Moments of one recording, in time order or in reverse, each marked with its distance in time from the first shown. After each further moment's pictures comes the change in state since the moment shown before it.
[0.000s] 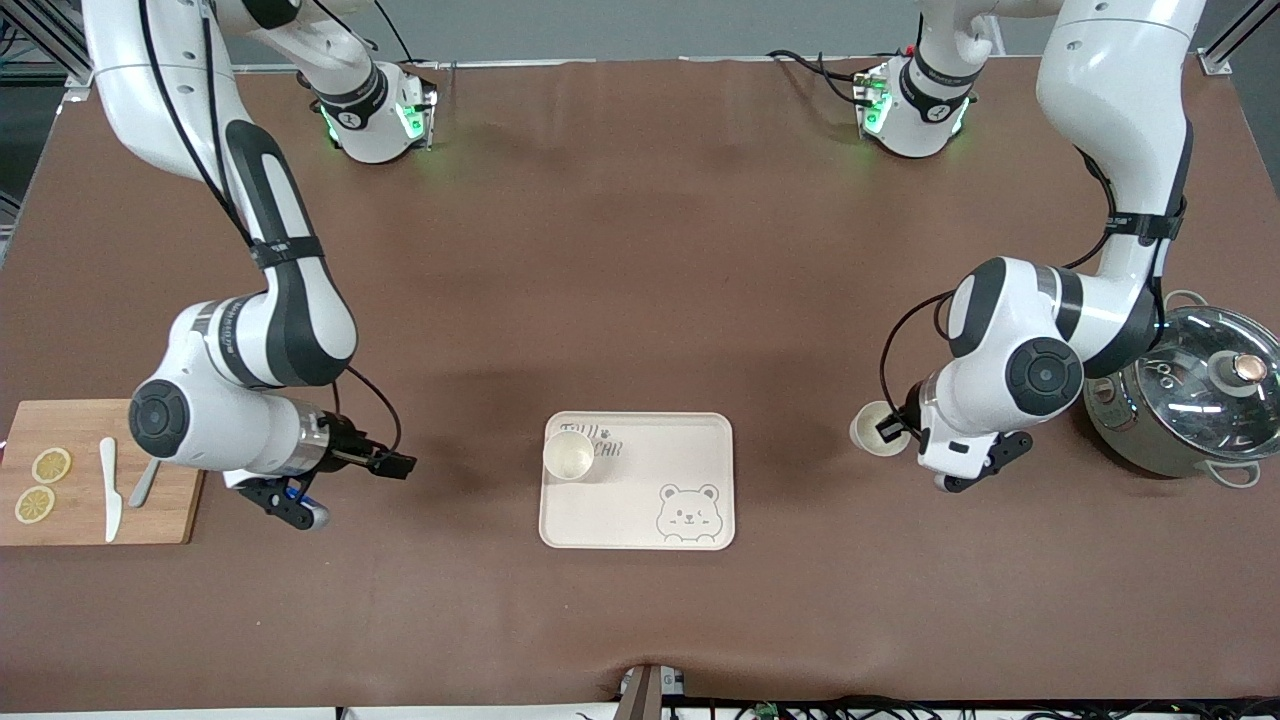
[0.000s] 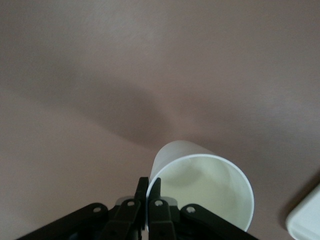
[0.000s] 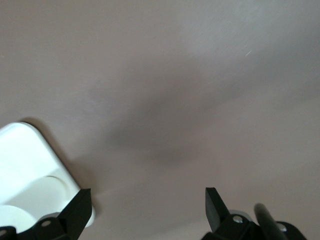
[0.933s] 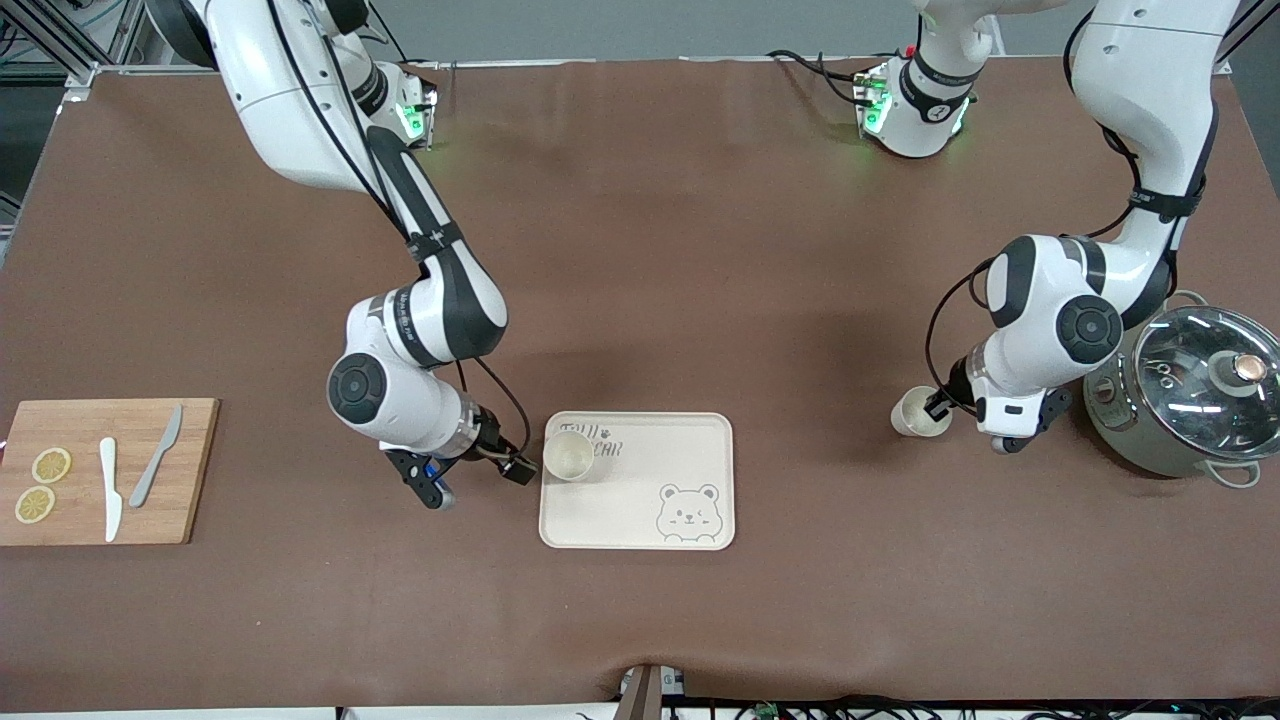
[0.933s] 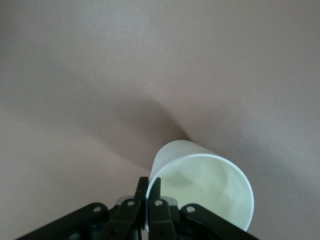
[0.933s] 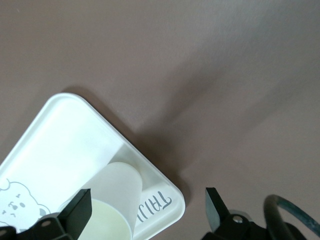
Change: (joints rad) left arm 0.152 -0.112 -0.012 -0.357 0.000 0.340 -0.016; right arm 0.234 0.098 0.001 0.002 0.038 0.224 0.441
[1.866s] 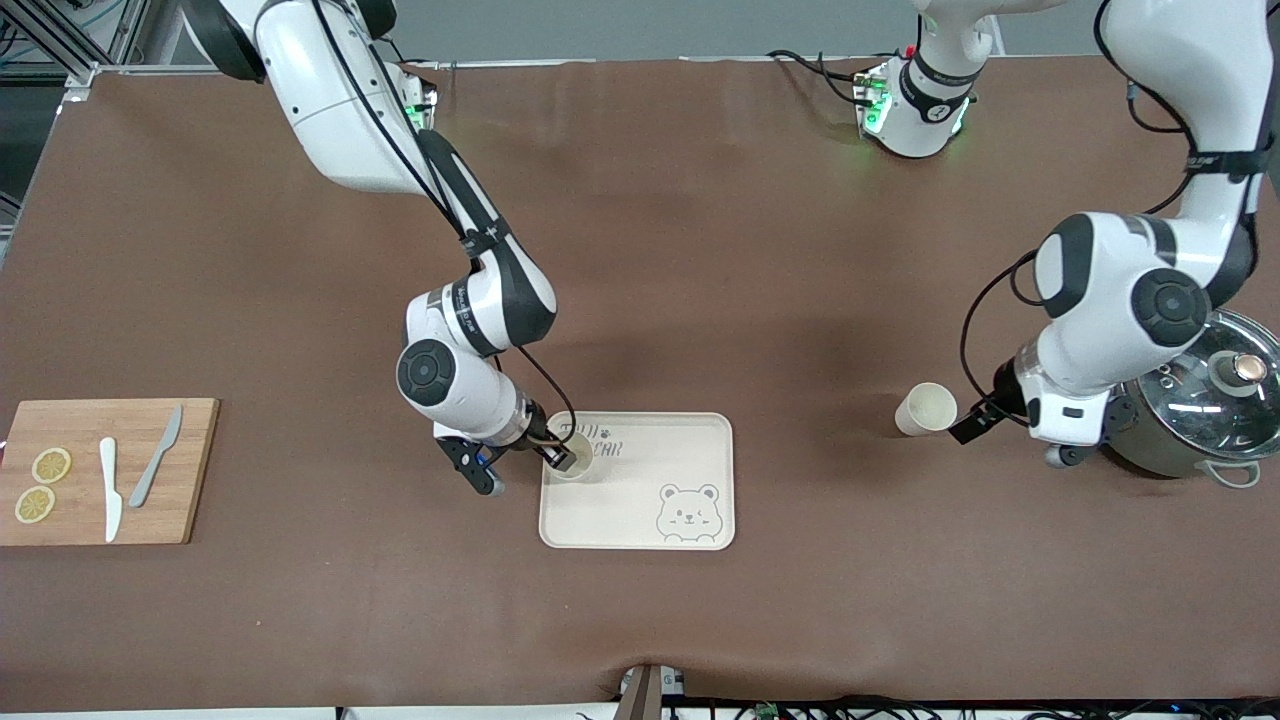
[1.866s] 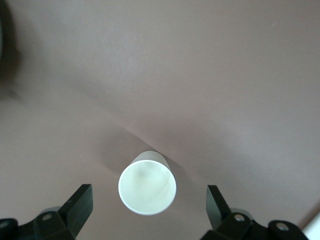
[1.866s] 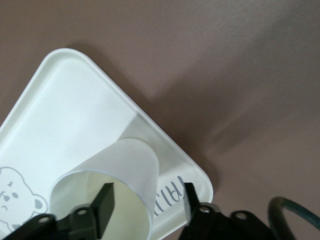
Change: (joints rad) left arm 0.012 -0.092 -0.006 0.202 0.000 -0.199 0.063; right arm 0.080 0.060 0.000 0.009 0.001 0.100 0.067
